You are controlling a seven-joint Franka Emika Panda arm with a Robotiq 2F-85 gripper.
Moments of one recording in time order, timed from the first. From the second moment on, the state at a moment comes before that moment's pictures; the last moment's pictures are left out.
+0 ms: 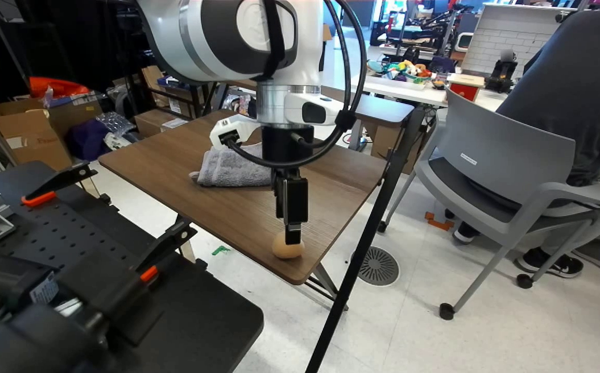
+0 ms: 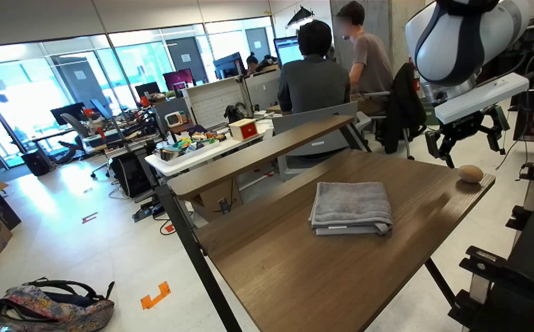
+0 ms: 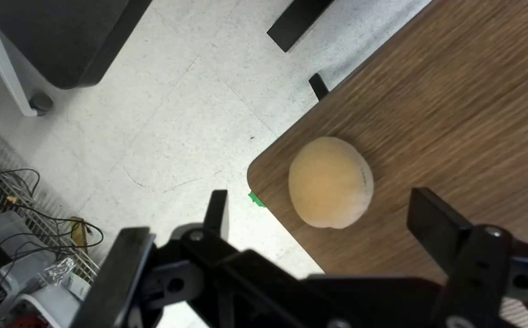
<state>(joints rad) 0.06 0.68 -0.38 -2.10 -0.07 2.55 0.56</state>
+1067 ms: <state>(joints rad) -0.05 0.72 -0.26 -2.12 0.09 2.71 0.50</state>
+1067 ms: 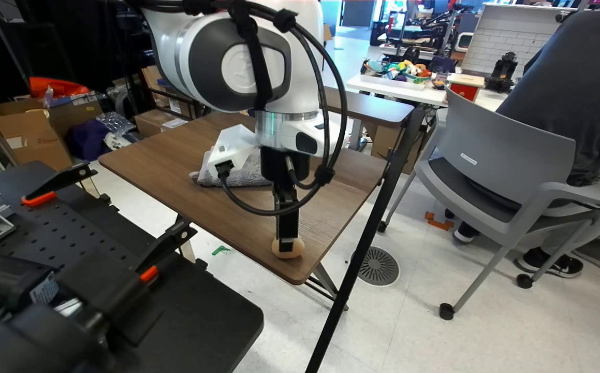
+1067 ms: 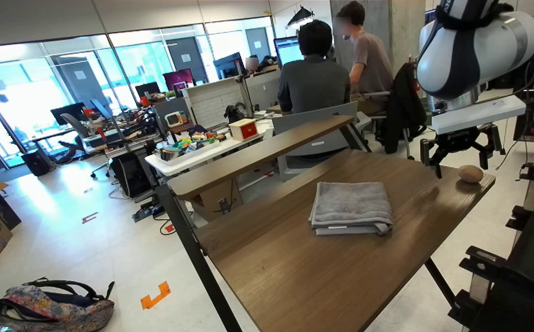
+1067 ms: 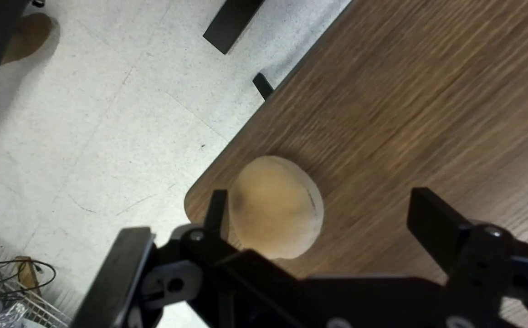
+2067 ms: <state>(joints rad) -0.08 0.78 -0.19 -2.01 0.24 2.74 0.51</state>
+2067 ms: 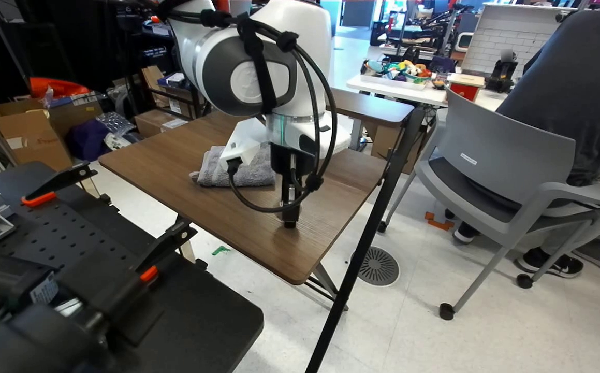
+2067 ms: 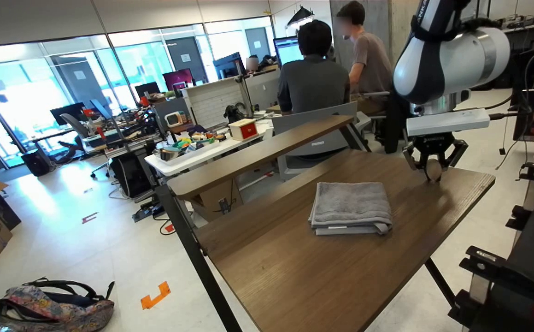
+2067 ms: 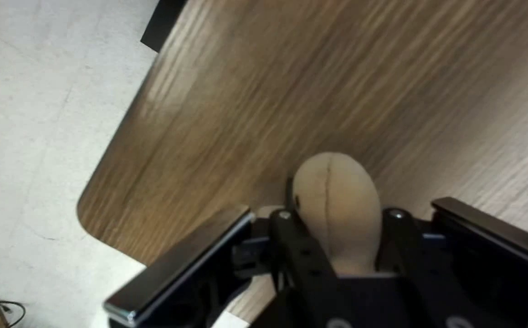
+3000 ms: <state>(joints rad) 0.05 0.83 0.06 -1.68 0.48 2.63 0.68</state>
